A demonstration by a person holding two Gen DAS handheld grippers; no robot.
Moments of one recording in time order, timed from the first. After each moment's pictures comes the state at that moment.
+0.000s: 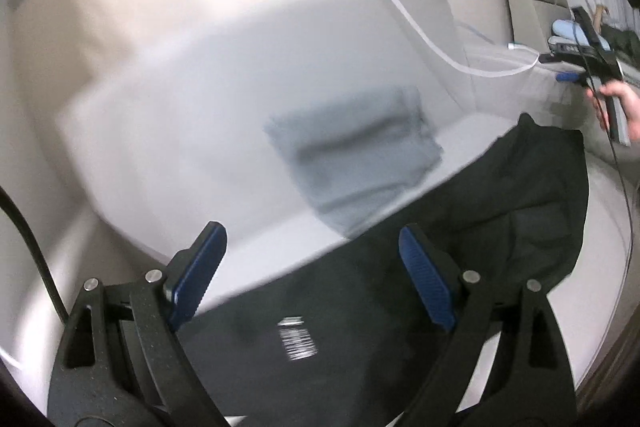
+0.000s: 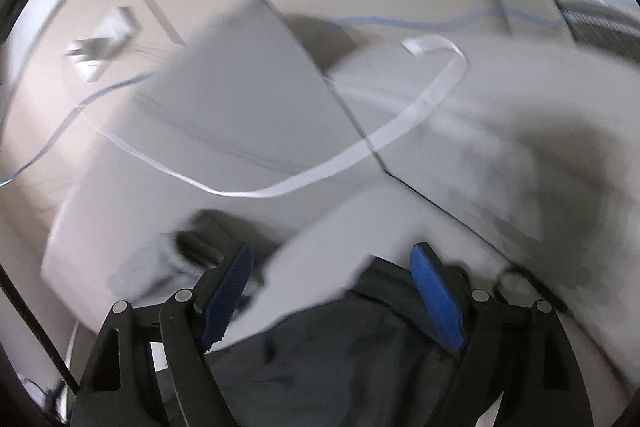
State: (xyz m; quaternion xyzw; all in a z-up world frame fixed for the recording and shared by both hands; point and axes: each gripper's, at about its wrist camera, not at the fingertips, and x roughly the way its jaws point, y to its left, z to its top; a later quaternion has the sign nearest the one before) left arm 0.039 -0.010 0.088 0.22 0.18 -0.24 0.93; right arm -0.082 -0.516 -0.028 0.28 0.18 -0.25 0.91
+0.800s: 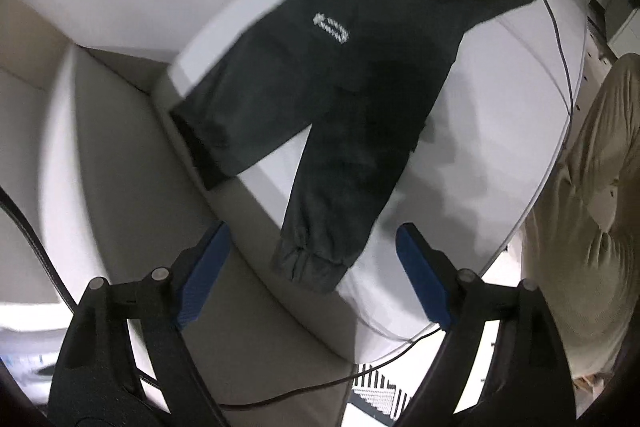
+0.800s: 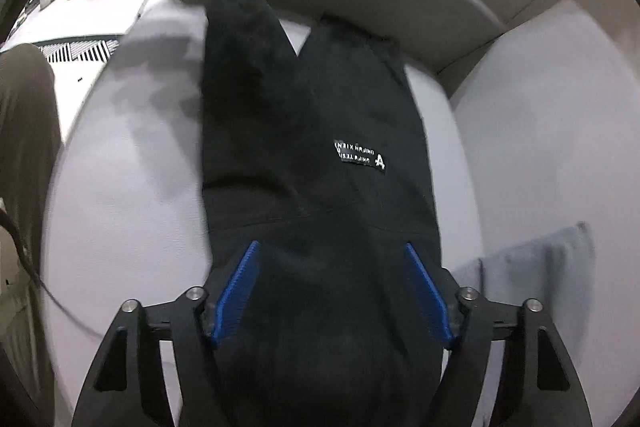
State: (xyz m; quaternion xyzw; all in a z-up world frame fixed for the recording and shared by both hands) left arm 0.034 0.169 0.017 0.36 0.52 -0.28 0.72; right arm 0.104 -0.062 -0.147 -0.49 0.37 0.35 0.70
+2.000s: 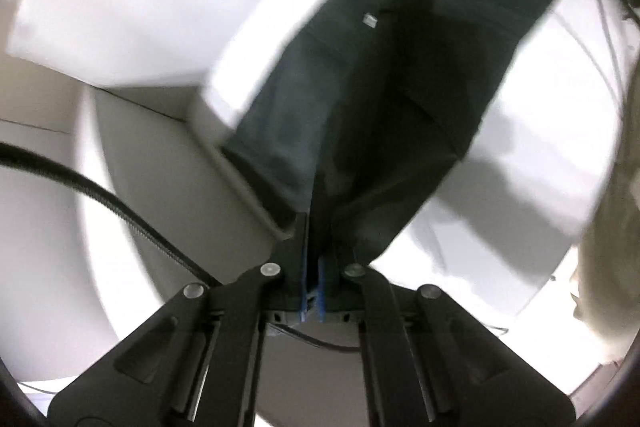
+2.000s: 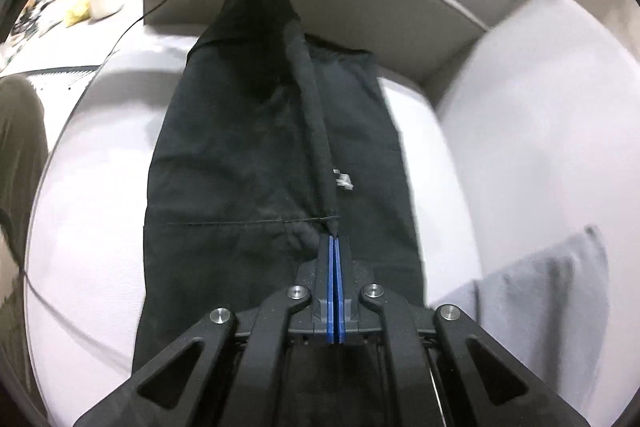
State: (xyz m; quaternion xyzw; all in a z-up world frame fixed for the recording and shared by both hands) left arm 0.108 0.136 0.024 0.46 0.49 -0.23 0.71; right arm 0.123 -0.081 -0.133 -0.45 0.34 0.36 0.74
